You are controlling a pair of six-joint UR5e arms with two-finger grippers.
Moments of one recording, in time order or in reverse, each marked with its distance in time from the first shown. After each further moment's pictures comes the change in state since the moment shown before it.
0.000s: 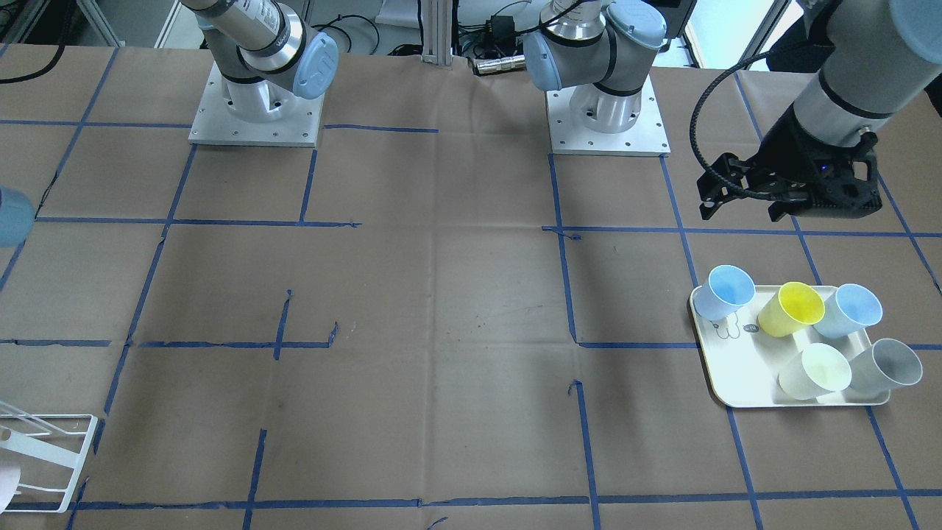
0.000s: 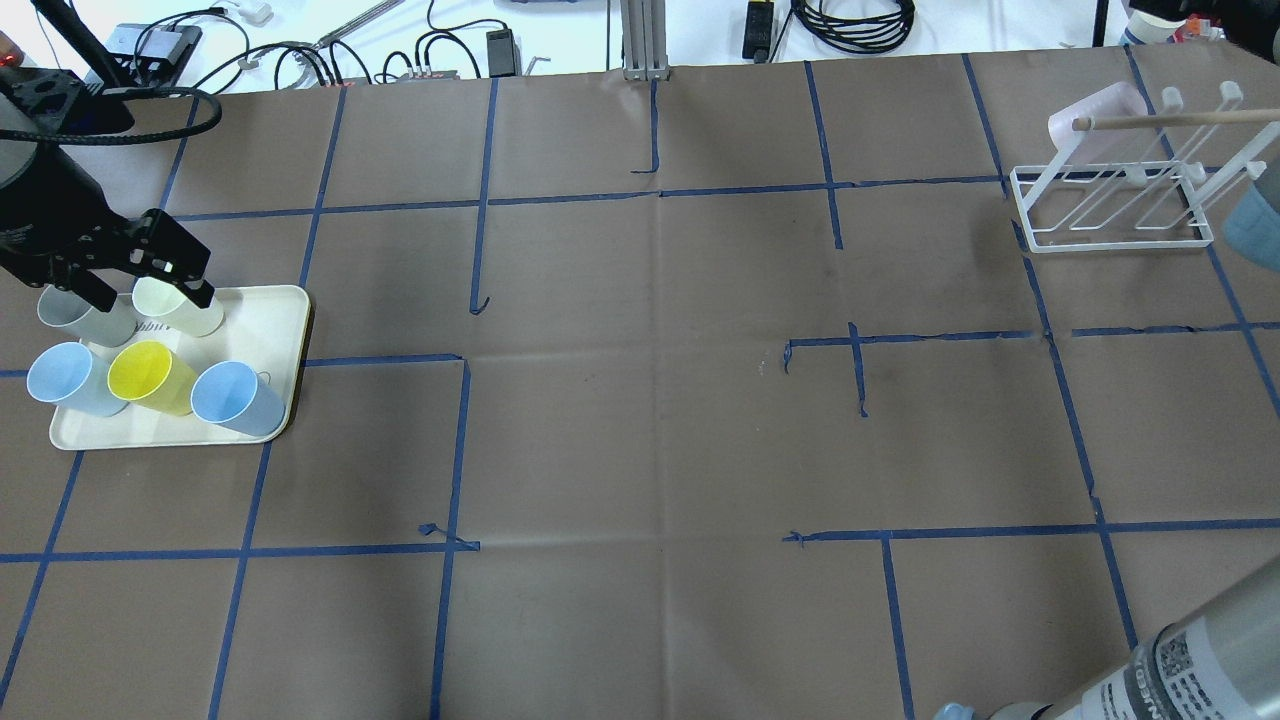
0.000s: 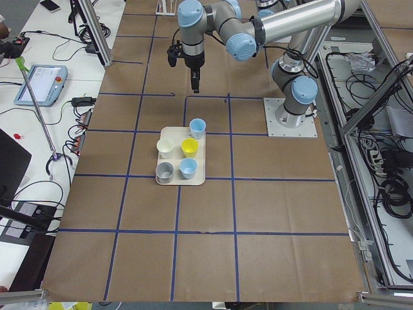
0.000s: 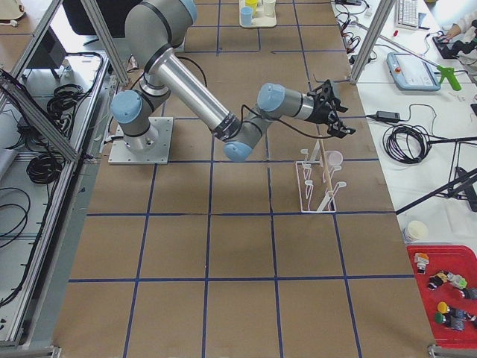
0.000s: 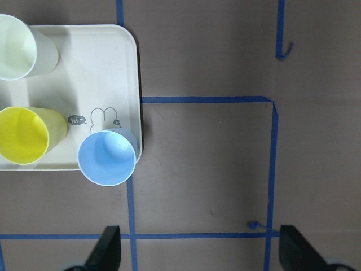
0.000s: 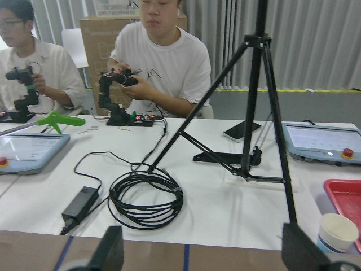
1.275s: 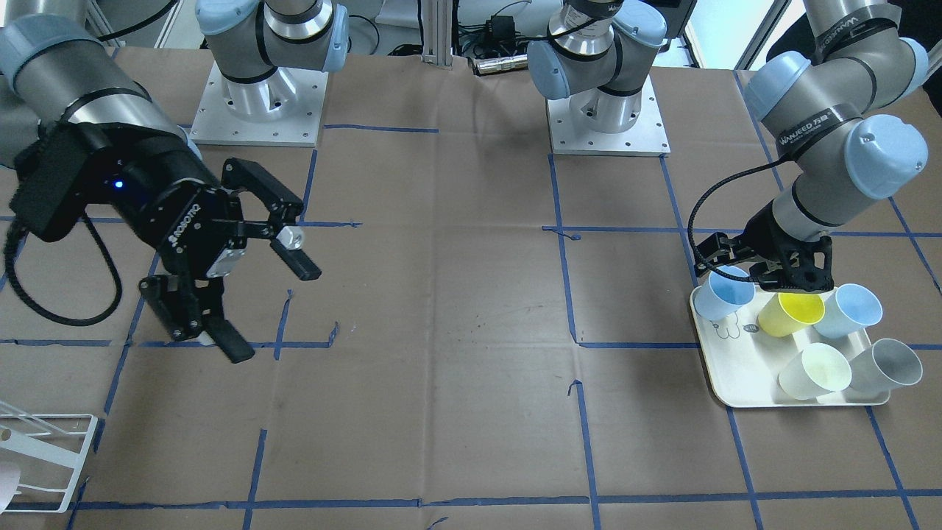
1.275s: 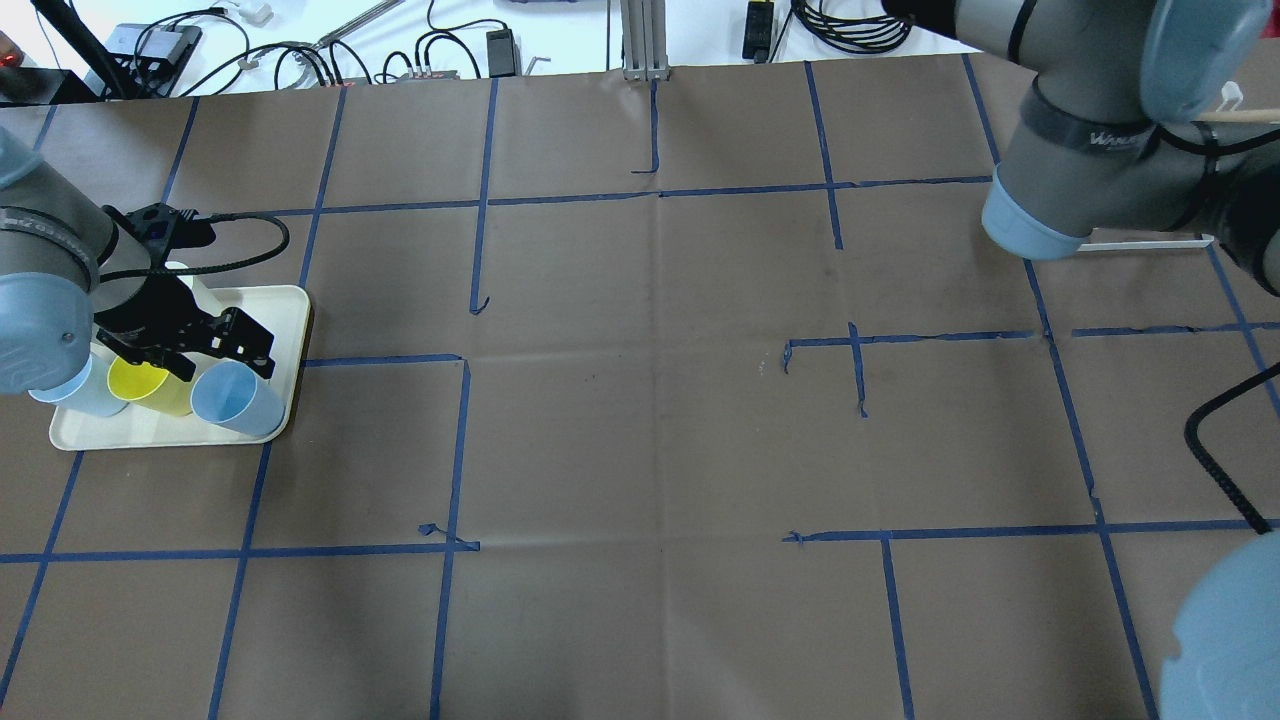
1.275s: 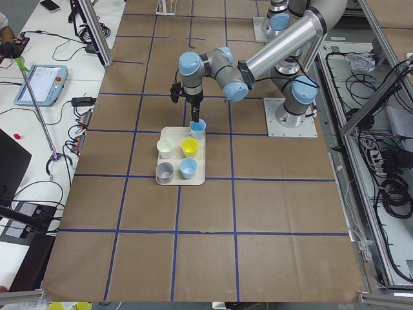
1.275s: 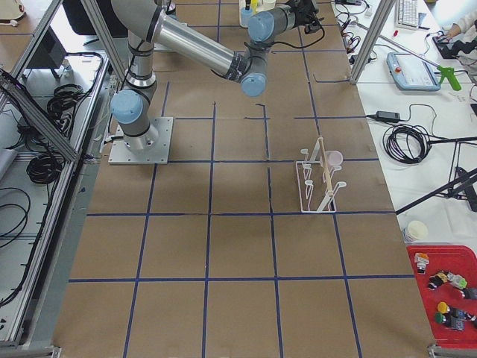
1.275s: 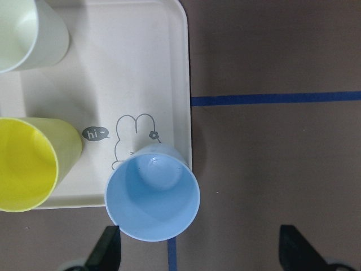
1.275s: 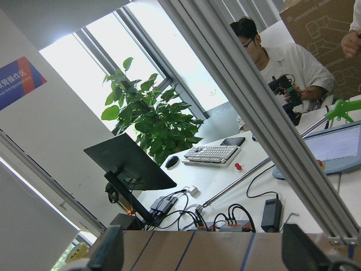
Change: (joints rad) left arm 0.034 -0.149 -0.263 0.366 -0.011 0.033; right arm 0.441 -0.092 0.021 -0.141 0.259 0.832
